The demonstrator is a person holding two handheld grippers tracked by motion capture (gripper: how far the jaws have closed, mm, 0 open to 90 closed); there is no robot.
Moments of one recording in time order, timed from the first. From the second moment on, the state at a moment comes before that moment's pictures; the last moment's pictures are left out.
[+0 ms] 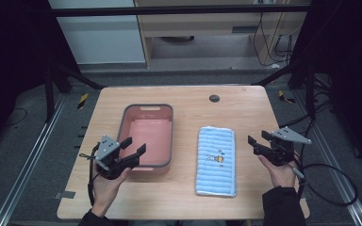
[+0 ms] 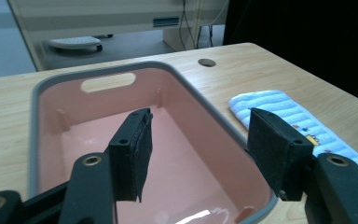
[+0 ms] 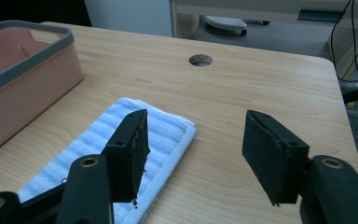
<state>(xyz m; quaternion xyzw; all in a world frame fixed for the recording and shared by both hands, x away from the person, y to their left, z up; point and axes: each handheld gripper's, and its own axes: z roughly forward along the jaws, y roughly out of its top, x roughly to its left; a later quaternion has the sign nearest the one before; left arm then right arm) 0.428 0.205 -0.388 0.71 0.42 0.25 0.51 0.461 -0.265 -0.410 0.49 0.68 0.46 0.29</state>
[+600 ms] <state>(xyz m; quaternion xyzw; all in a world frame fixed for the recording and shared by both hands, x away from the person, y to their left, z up) 0.425 0.144 -0.402 0.74 0.38 0.22 0.51 0.475 -0.253 -0.414 0.48 0.70 0.45 0.28</state>
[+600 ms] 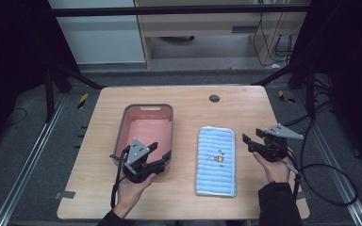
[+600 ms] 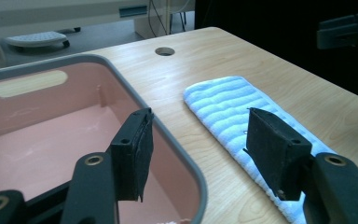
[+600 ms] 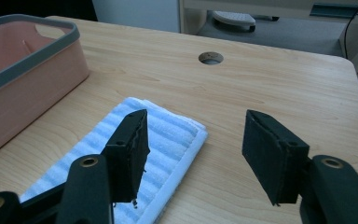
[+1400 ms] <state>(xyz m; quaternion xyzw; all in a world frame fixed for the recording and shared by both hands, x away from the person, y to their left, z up) 0.422 0.091 -0.424 0.77 0.35 0.19 0.50 0.506 -0.245 -0.433 0.49 0.71 0.43 0.26</state>
